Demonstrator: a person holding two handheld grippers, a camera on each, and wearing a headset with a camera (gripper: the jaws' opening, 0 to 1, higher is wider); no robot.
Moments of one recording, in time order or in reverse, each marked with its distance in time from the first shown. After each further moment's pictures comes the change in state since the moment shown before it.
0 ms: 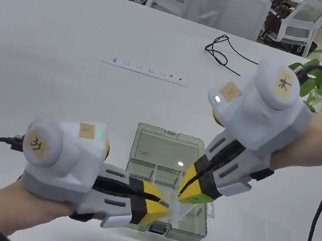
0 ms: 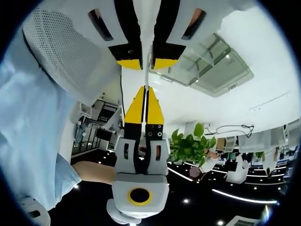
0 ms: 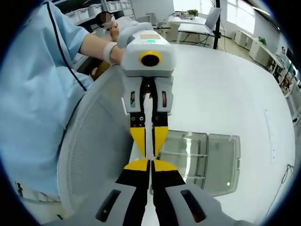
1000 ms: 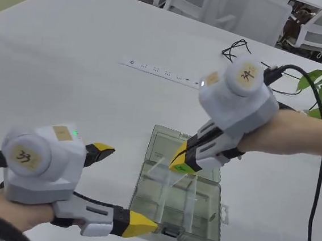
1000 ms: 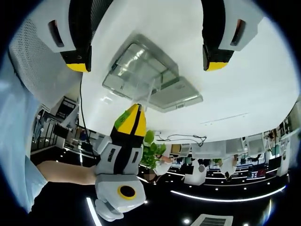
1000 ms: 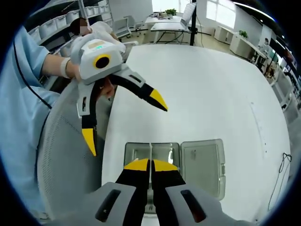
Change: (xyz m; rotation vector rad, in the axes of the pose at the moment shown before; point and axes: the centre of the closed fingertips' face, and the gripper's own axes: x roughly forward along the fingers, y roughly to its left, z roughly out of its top) left arm -0.056 0.060 -0.032 -0.085 0.001 0.424; right arm 0.028 -0.066 0.016 0.107 -0.024 -0.146
